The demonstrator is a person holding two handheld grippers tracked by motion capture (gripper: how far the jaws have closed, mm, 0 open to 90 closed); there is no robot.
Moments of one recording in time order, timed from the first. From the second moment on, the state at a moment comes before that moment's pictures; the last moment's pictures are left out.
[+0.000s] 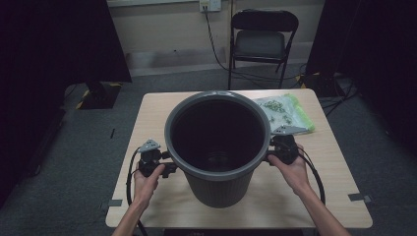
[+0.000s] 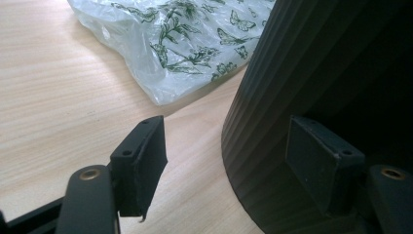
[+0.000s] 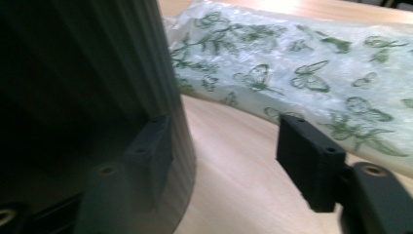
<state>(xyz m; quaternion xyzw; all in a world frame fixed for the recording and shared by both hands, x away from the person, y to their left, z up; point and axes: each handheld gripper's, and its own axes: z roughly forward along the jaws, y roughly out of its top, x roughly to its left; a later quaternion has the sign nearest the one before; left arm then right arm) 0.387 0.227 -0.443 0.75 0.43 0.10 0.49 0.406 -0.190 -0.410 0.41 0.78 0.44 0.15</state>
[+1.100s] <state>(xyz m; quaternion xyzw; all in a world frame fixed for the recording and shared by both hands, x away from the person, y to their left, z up) 0.383 0.234 -0.496 0.82 0.41 0.13 0.38 0.480 -0.223 -0.447 0.44 0.79 0.38 0.18</state>
